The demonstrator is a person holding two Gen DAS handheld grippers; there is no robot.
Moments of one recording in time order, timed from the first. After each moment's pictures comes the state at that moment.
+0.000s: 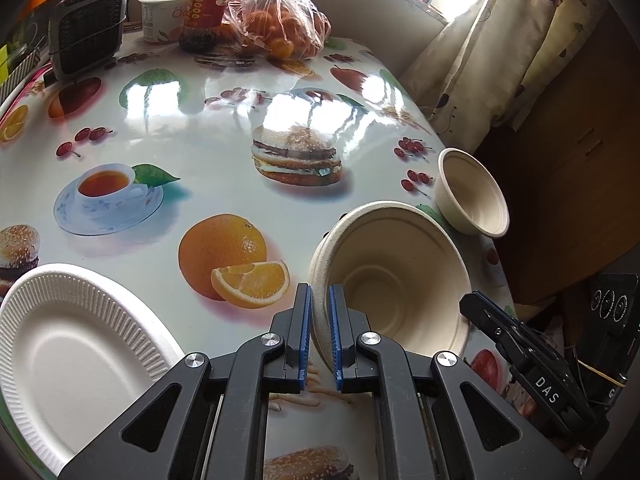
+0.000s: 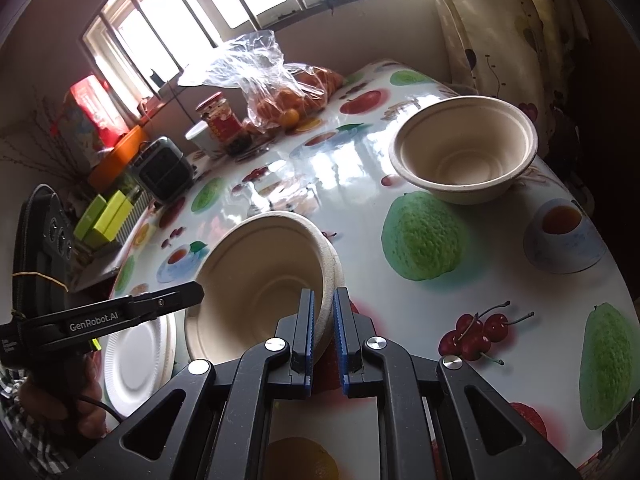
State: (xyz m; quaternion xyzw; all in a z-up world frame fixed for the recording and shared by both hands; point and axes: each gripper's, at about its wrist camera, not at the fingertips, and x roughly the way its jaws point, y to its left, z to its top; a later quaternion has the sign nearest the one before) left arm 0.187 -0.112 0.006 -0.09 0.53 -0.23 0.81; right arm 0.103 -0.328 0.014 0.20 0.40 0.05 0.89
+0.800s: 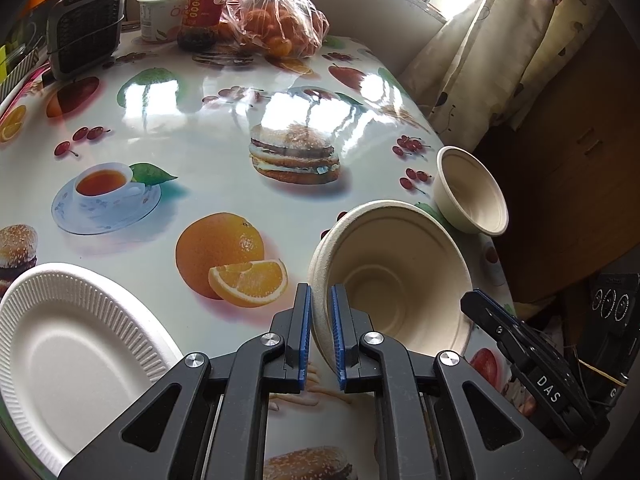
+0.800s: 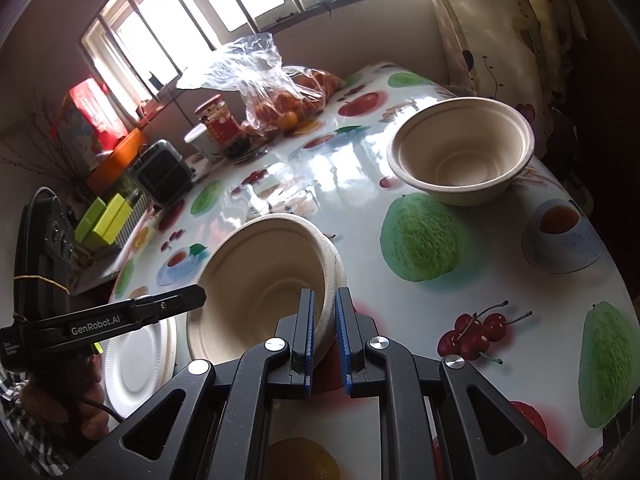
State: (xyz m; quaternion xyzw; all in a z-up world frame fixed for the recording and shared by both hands) left arm 0.186 -0.115 0.004 -0.09 0.53 -0.23 0.81; right arm 0.104 -0.330 0.013 0.20 0.40 0.05 0.89
